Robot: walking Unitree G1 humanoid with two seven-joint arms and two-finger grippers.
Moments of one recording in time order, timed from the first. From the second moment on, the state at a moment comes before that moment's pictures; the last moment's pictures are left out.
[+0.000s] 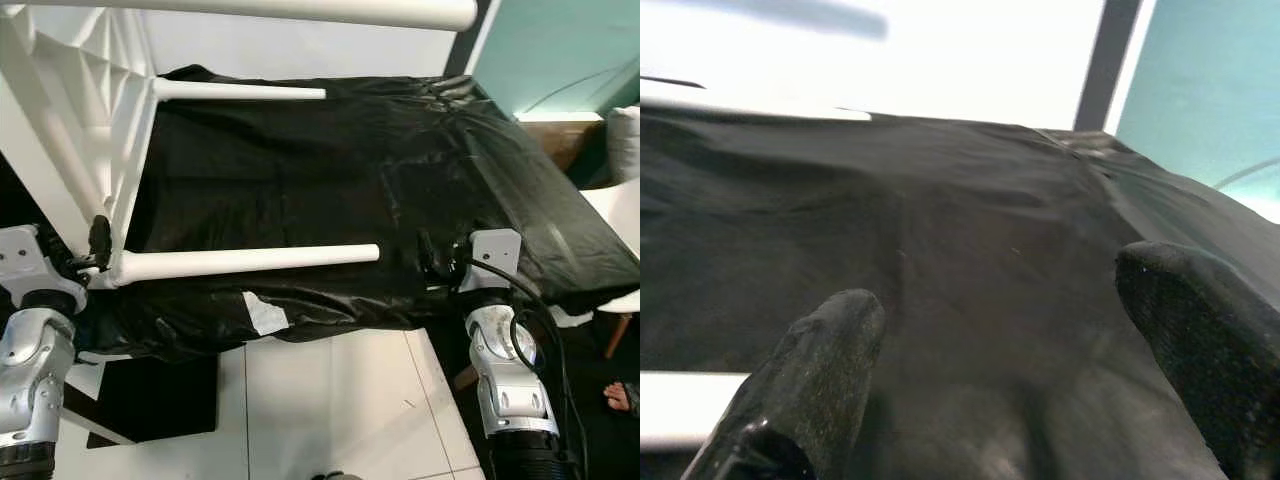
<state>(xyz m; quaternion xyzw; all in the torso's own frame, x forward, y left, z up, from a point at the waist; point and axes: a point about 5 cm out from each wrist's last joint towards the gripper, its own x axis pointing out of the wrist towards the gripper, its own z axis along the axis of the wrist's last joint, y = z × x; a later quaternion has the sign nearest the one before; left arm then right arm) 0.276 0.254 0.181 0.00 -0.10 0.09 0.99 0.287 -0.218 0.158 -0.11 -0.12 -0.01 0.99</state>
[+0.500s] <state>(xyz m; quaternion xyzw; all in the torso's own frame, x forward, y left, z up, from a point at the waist) 0.228 0.249 0.194 -0.01 -0.15 0.03 0.99 0.275 -0.228 0.151 -0.12 -0.11 -0.02 0.99</state>
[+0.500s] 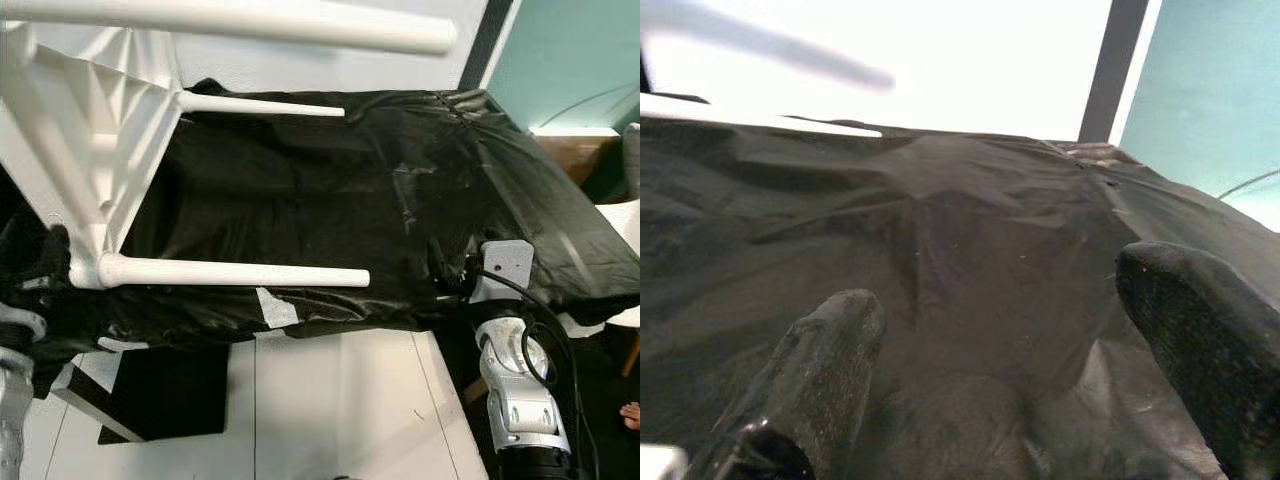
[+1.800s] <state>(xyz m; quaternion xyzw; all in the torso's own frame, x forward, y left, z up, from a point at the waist) 0.217 0.201 0.169 0.02 -0.05 -0.23 0.97 0.279 -0.193 0.154 -0.08 -0.11 0.05 0.99</state>
